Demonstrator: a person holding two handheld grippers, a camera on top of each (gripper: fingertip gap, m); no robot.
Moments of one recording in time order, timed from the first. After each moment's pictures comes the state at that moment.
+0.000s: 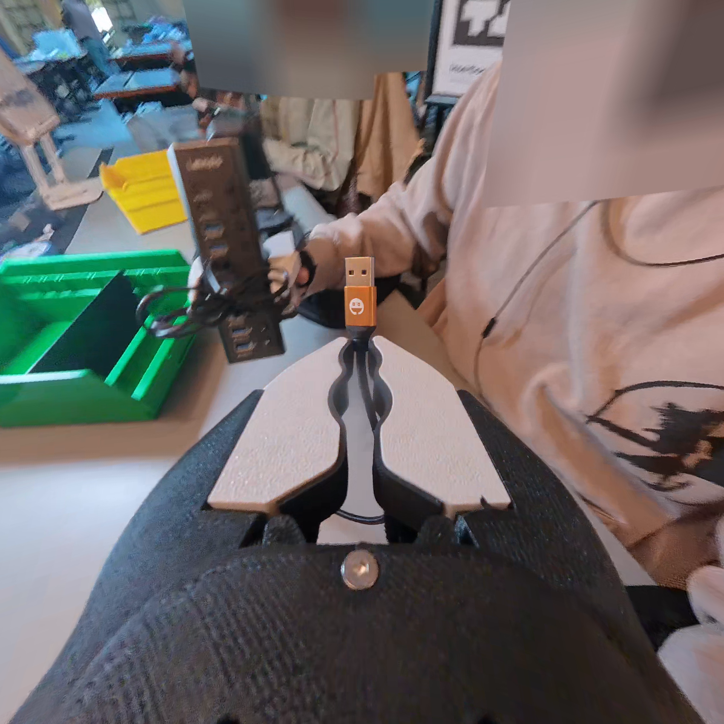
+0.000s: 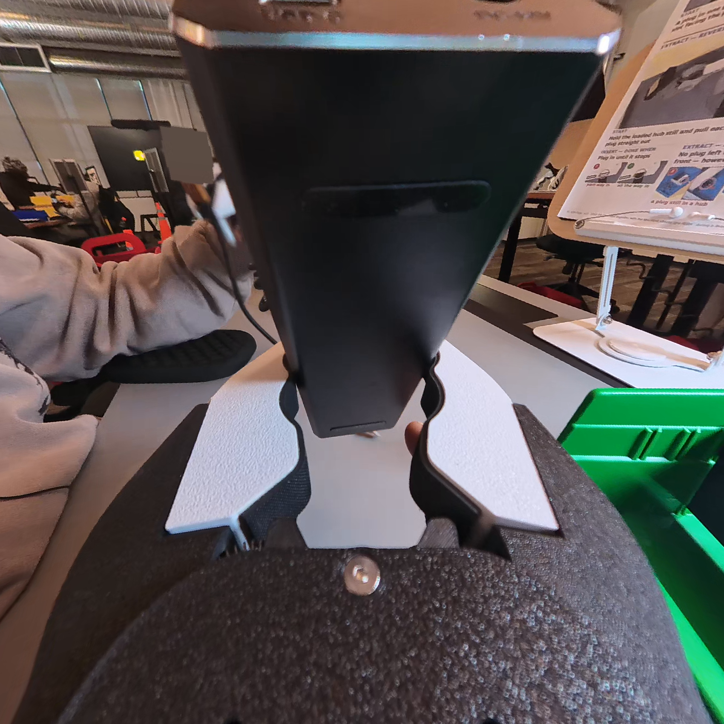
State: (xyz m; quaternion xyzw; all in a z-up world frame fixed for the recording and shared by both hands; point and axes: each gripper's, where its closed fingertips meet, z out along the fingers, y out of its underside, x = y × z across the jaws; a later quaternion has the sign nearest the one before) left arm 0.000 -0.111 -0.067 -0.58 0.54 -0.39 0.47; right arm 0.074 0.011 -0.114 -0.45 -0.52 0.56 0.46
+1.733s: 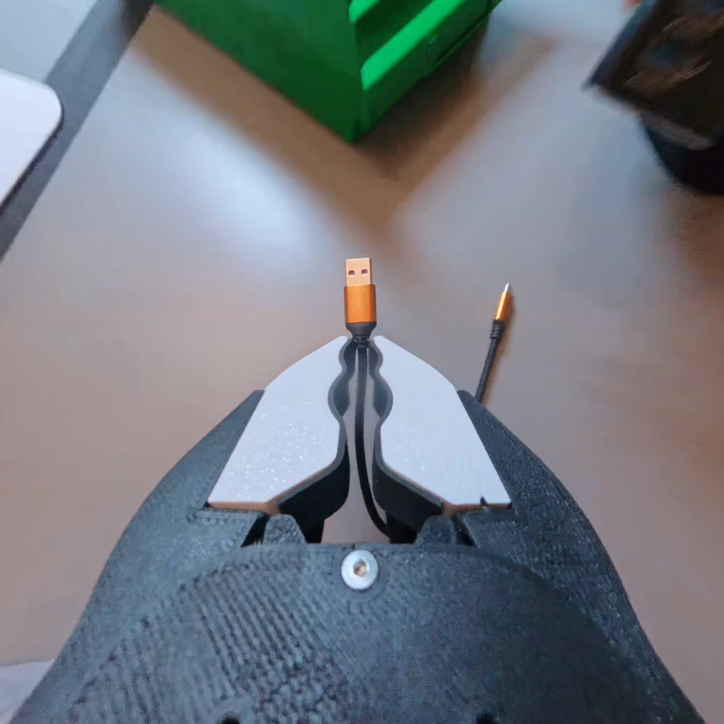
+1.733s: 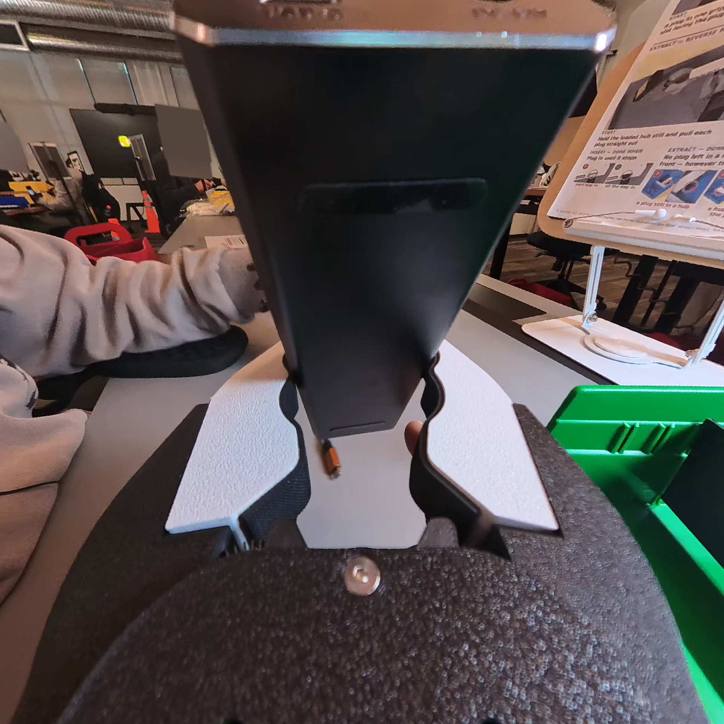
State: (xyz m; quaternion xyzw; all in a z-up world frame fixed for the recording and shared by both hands) left arm -0.060 0.022 -0.210 -0.86 0.33 -0.15 0.36; right arm 0.076 0.016 -0.113 -0.45 -0.53 0.55 0.46
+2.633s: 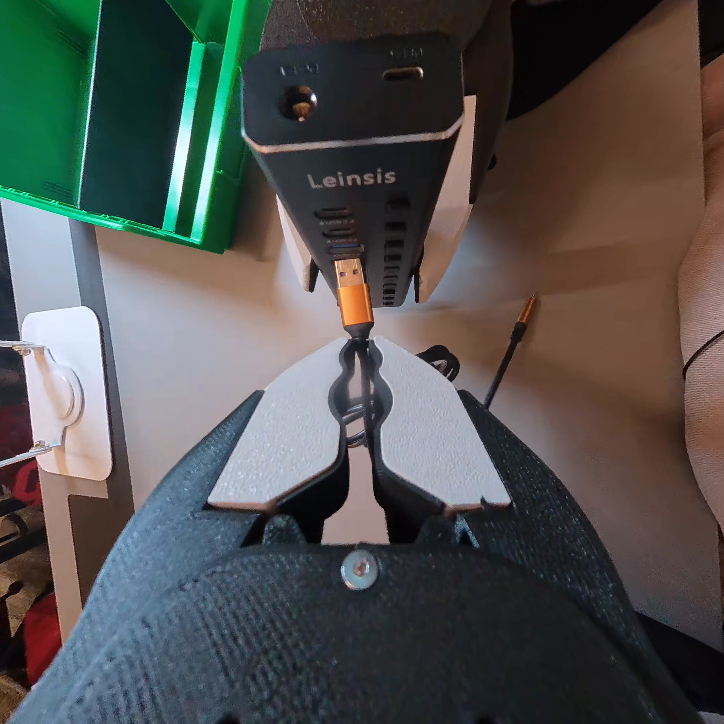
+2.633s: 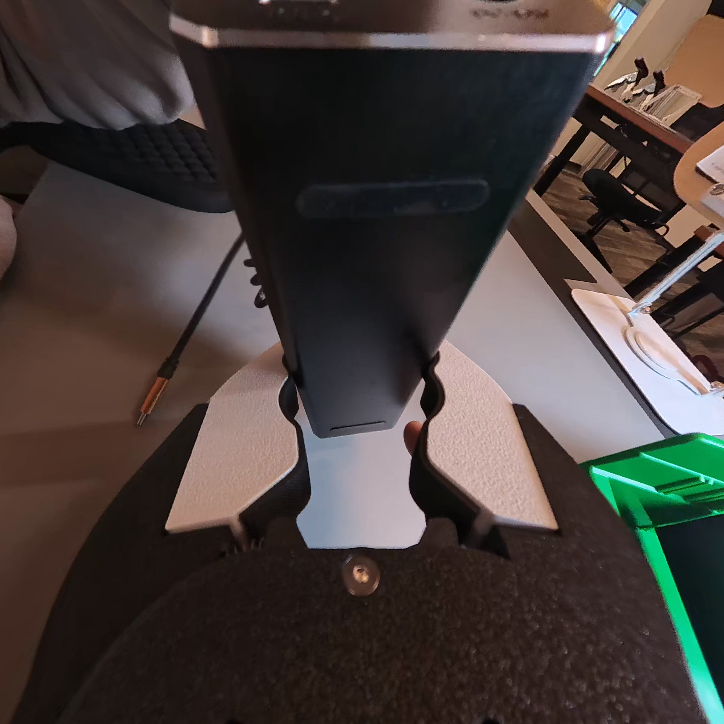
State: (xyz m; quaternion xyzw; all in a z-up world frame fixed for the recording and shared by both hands) left arm 0.039 -0.048 -0.150 -0.78 0.54 0.01 0.29; right arm 0.051 -0.029 -0.183 -0.40 -0.71 0.38 0.44
